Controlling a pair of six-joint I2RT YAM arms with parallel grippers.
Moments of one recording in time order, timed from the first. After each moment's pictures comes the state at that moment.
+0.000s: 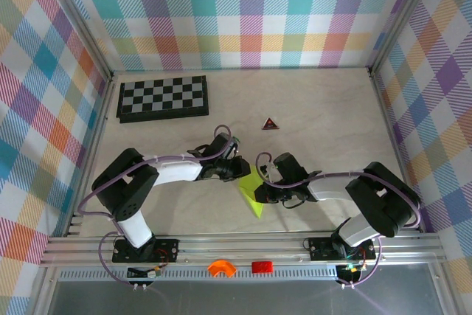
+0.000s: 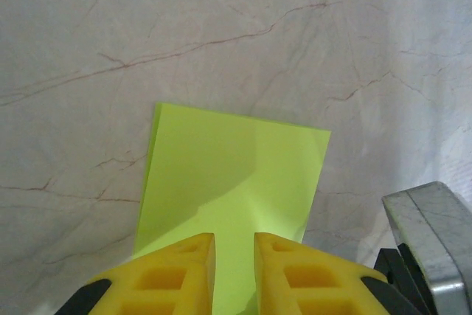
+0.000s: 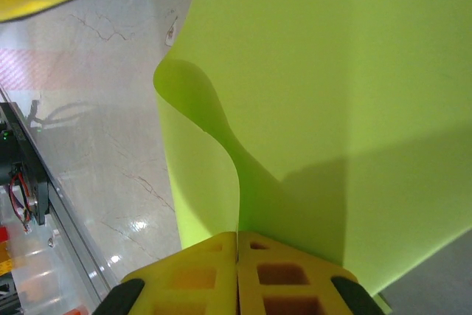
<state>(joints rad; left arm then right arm) -0.76 1.71 0.85 -0.04 0.32 -0.95 0.71 1.50 0.44 0.11 -0.58 0.59</state>
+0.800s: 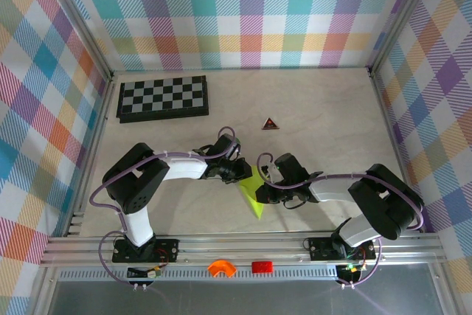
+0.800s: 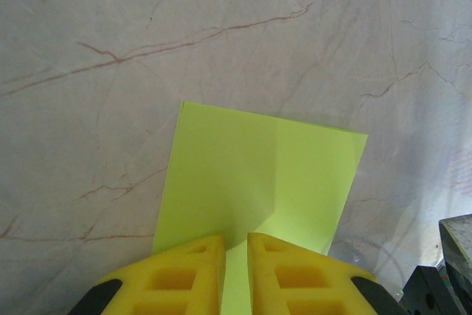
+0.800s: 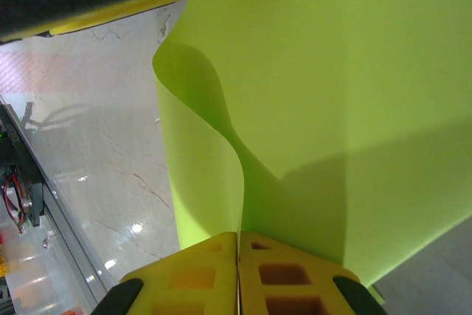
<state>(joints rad) -0.75 1.80 0.88 -0.03 0.37 -0.95 0.71 1.48 0.43 0.09 -0.56 0.59</state>
